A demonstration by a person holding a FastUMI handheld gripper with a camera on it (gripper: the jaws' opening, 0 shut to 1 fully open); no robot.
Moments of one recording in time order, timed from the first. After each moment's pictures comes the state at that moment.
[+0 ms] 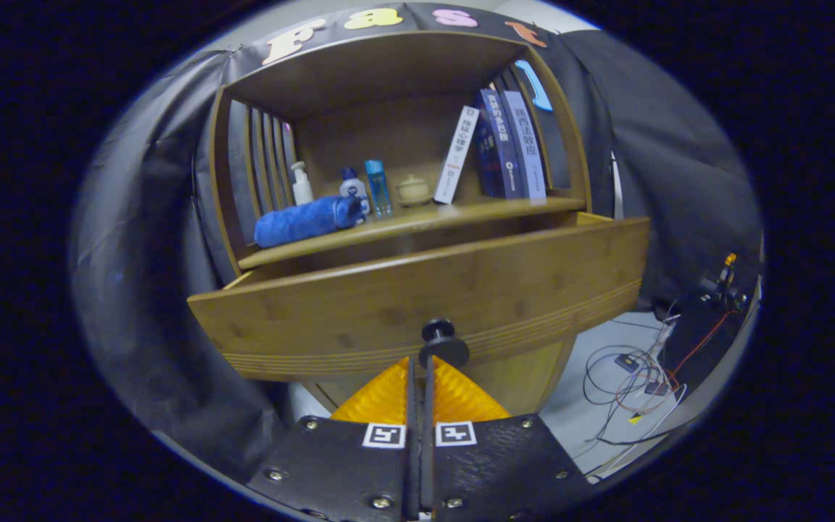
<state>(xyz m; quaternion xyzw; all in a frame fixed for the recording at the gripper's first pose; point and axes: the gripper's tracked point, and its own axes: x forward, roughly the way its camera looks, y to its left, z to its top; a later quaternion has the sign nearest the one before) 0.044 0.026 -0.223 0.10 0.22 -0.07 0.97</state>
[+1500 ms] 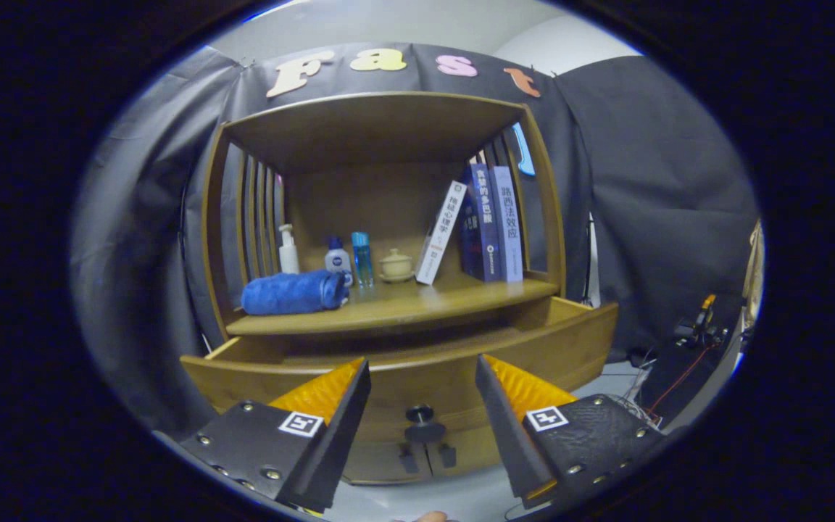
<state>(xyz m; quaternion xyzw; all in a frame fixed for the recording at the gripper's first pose) 0.081 0.004 -0.134 0.07 0.10 -0.12 0.99</state>
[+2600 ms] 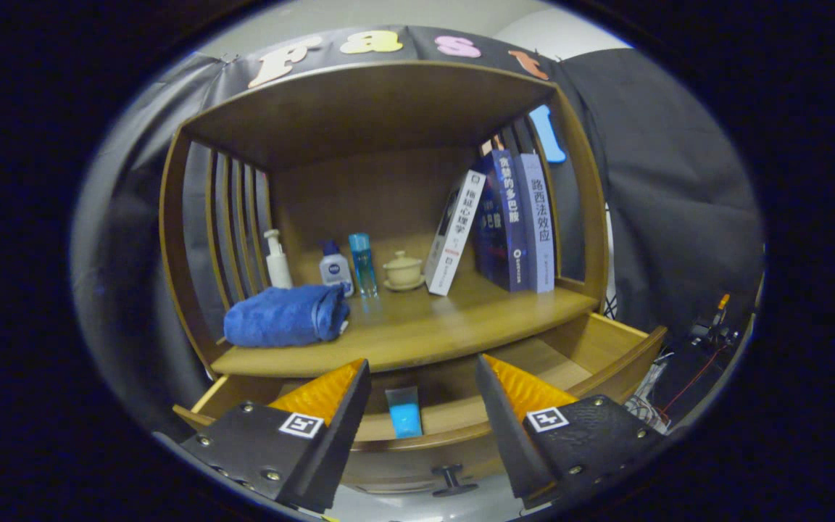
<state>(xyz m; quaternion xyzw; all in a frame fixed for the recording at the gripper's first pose) 0.164 0.005 -0.138 0.08 0.17 -0.12 0.98</state>
